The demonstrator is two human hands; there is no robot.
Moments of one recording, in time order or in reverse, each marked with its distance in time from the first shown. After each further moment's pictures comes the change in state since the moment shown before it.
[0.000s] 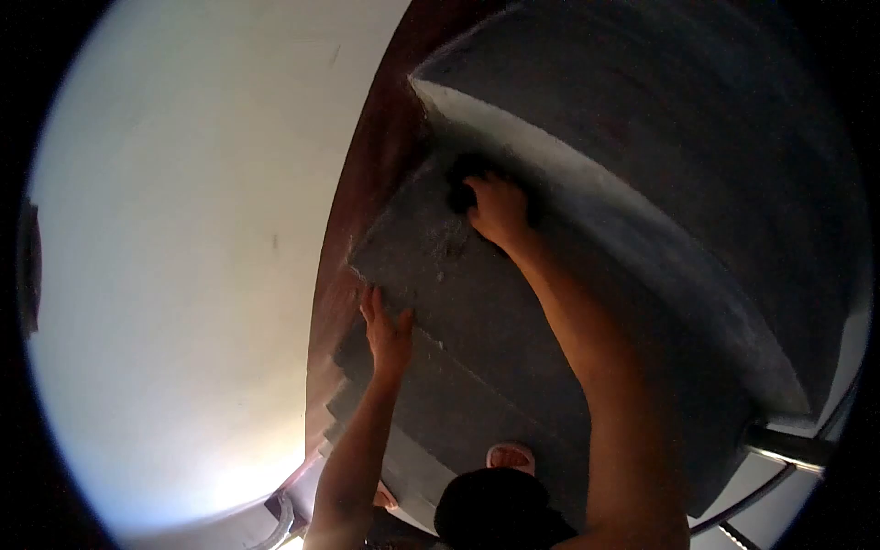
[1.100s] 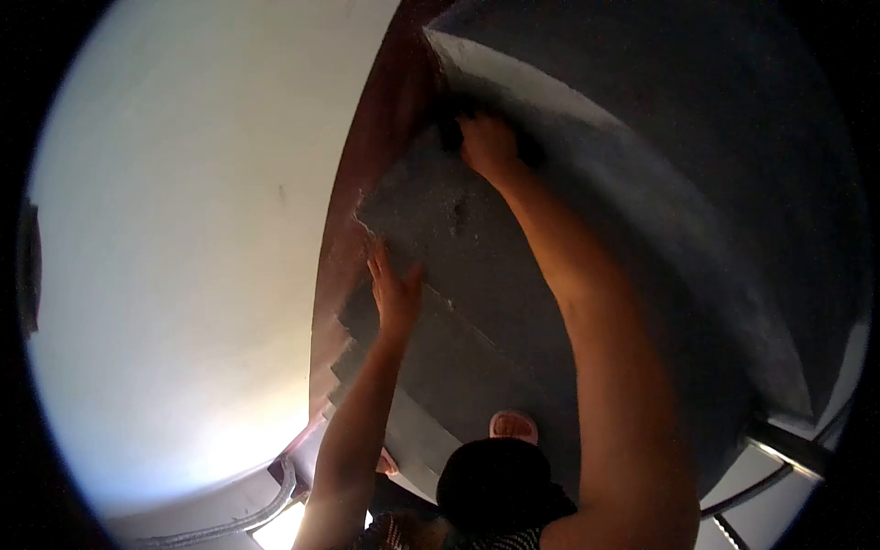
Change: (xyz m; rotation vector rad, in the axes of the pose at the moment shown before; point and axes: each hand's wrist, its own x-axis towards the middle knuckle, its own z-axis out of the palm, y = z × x) left_hand 0.003 0.004 -0.002 -0.006 -0.084 -0.147; right_hand 0.044 -0.005 0.043 -0.074 0.043 -0.094
